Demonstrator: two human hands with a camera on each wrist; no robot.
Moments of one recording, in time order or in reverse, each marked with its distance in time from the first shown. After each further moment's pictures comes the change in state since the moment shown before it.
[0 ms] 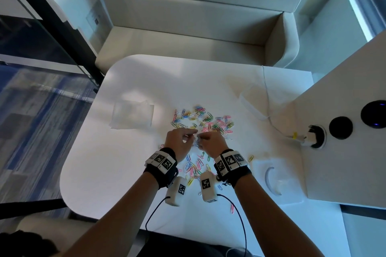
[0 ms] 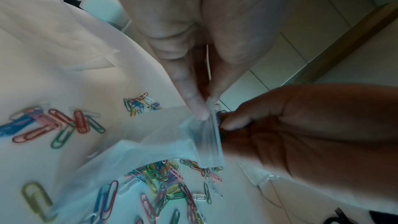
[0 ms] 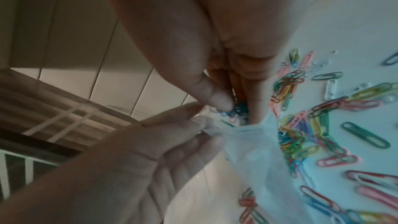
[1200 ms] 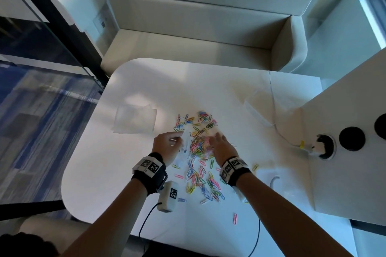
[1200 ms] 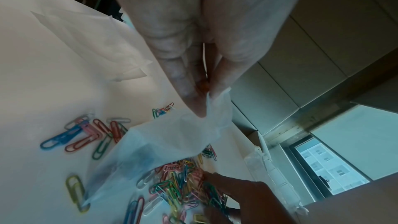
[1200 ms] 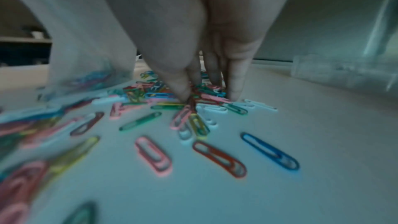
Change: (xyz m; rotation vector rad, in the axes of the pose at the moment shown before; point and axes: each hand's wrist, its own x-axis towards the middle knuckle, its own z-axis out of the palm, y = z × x) left_hand 0.010 -0.027 -0.025 -0.098 0.098 -0.148; right_hand 0.058 0.073 -0.005 -1.000 0.026 -0.292
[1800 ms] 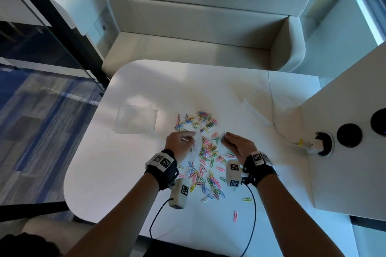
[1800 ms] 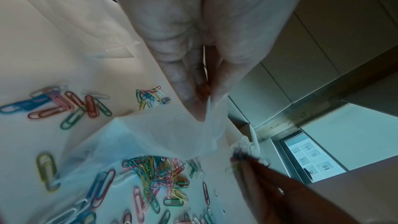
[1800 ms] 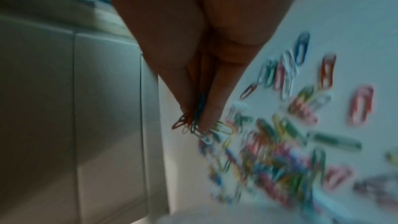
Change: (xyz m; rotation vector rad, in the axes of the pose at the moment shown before) left_hand -0.001 0.020 0.028 -0.101 -0.083 -0.058; right_hand -0.035 0.027 -0.060 2.024 0.137 0.678
